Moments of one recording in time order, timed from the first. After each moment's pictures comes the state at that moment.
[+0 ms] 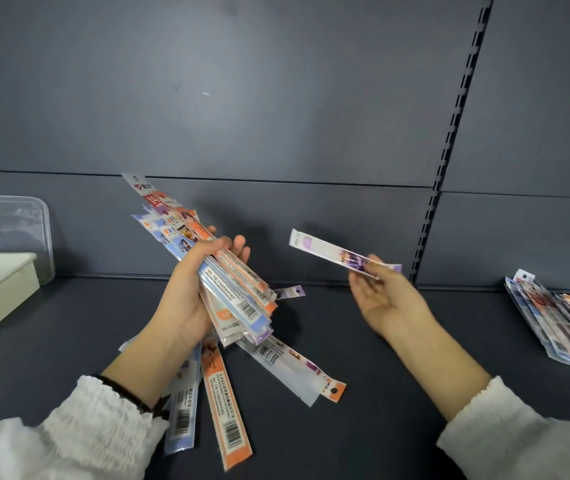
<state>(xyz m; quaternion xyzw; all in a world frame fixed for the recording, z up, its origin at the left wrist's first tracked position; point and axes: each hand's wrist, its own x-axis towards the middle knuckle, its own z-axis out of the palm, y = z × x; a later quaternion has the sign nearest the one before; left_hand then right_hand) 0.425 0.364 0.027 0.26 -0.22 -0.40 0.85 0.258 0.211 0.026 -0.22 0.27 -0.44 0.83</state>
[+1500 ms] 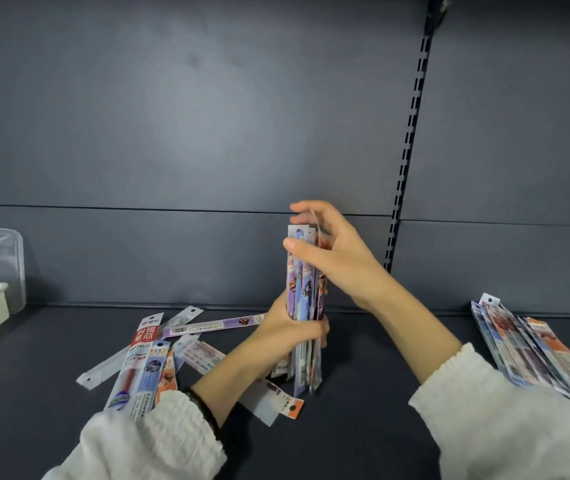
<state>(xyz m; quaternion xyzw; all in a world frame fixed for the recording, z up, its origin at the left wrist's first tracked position) 0.332 0.282 0.012 0.52 -0.52 -0.33 0.59 0.242 0.208 0.099 -0.79 0.05 -0.37 0.49</state>
